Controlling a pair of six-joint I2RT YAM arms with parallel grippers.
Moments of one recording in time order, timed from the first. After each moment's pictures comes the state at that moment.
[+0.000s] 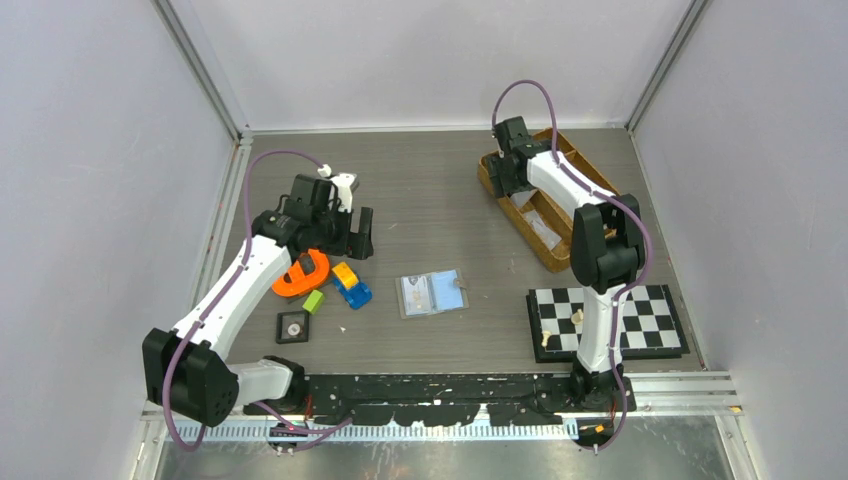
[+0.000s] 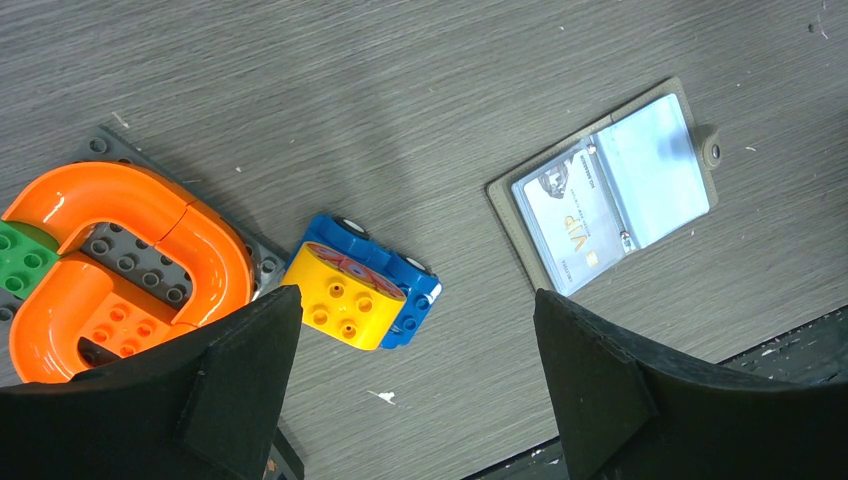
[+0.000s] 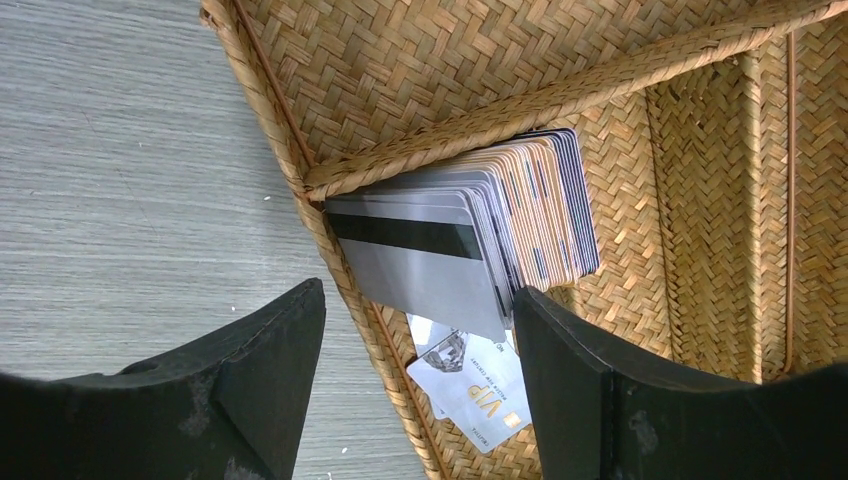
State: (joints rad) left arm -0.34 1.24 1.08 -0.73 0.15 -0.13; right arm 0.30 2.05 1.69 -0.65 0.26 0.00
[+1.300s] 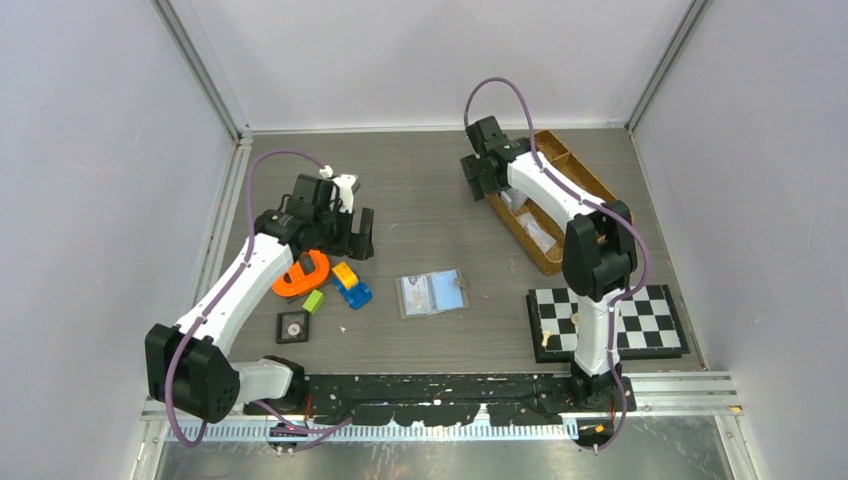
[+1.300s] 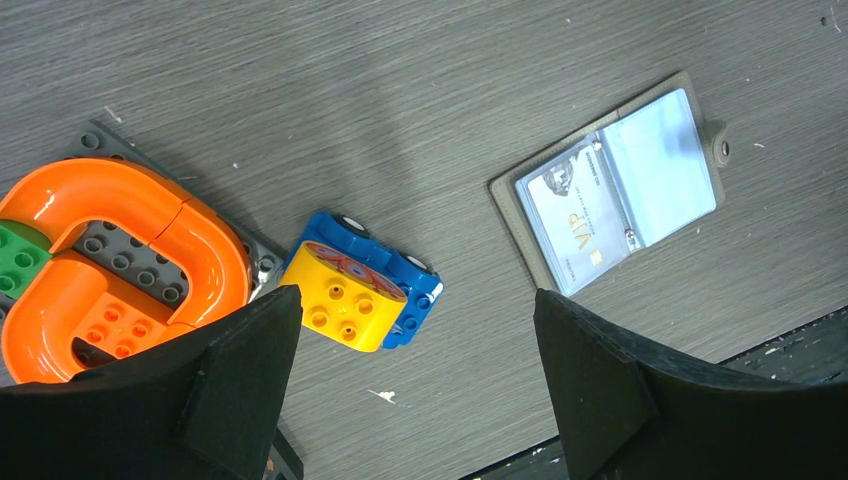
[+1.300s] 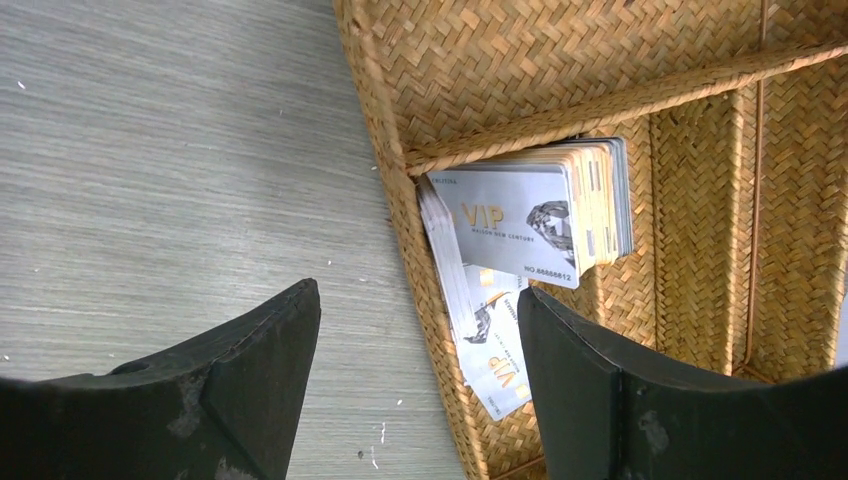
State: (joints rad) left arm -0.34 1.26 1.07 -0.73 0.15 -0.13; right arm 0.44 2.02 1.75 -0.74 0.34 0.01
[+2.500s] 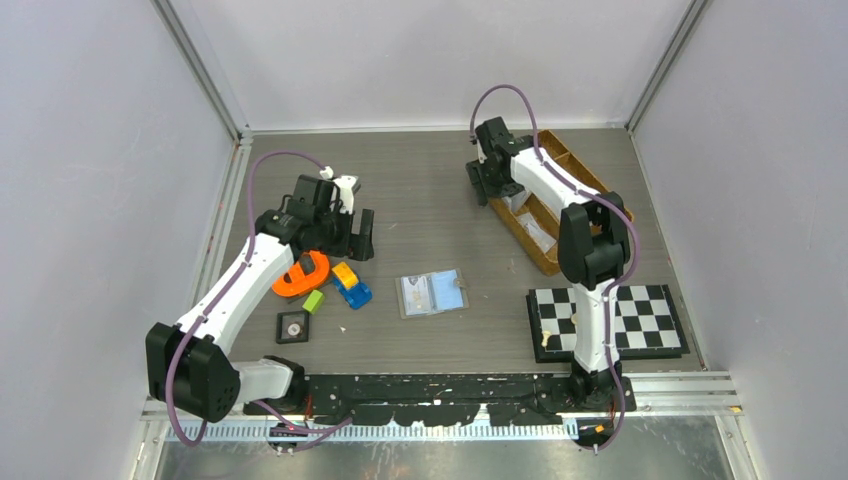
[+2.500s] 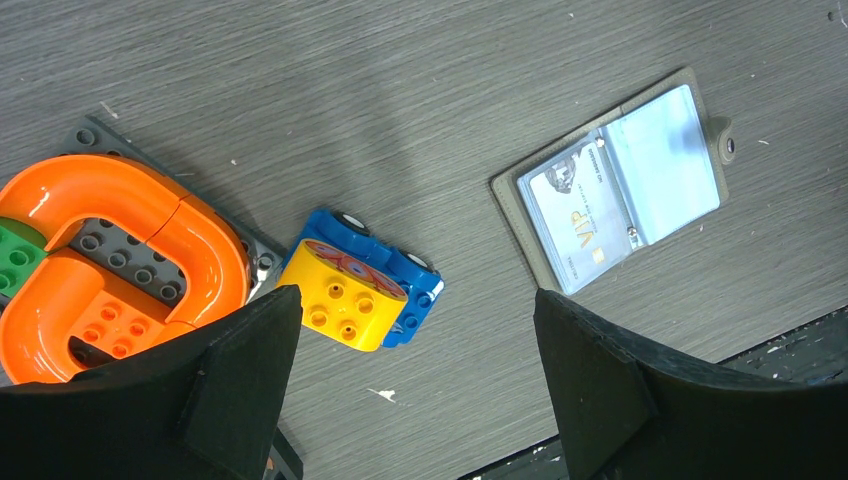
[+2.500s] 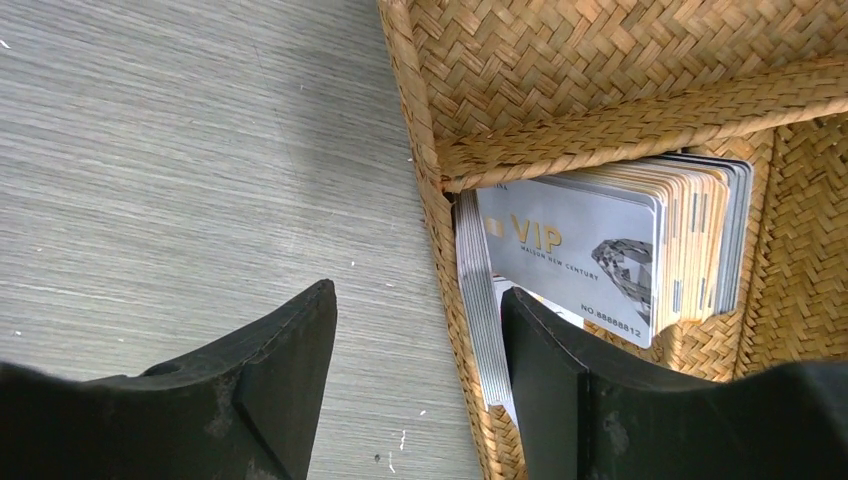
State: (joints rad) left arm -0.34 1.26 1.07 -0.73 0.15 -0.13; right arm 0.38 2.13 1.81 -0.80 0.15 0.01
